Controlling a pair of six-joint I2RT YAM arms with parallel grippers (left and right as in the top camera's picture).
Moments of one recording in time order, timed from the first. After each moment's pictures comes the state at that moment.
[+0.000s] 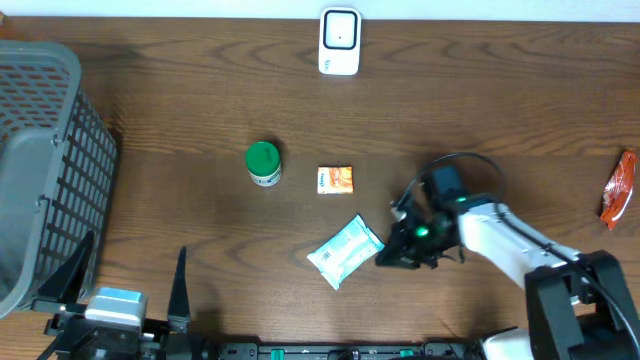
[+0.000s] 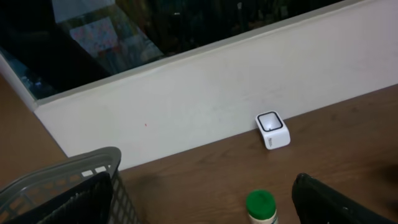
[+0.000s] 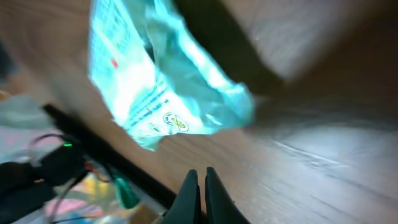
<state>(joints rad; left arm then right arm) 0.05 0.32 1.19 -0.90 0.21 0.27 0.31 1.58 0.69 -0.66 -0.72 0.37</state>
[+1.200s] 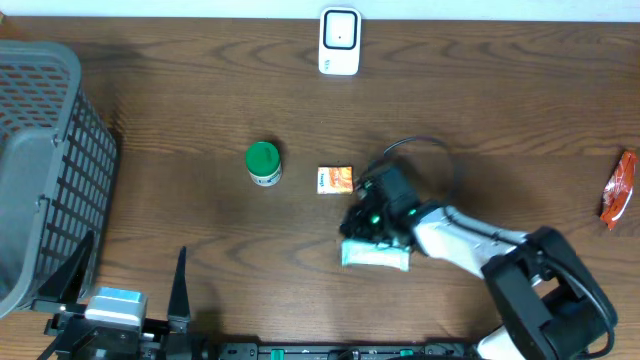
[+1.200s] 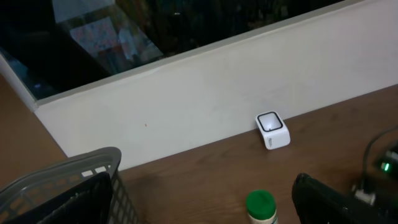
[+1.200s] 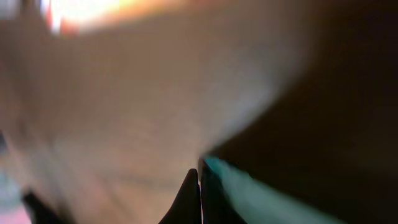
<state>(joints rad) 0.05 0.32 1.19 -0.90 0.21 0.27 0.53 1.71 0.72 -0.12 -0.43 0.74</state>
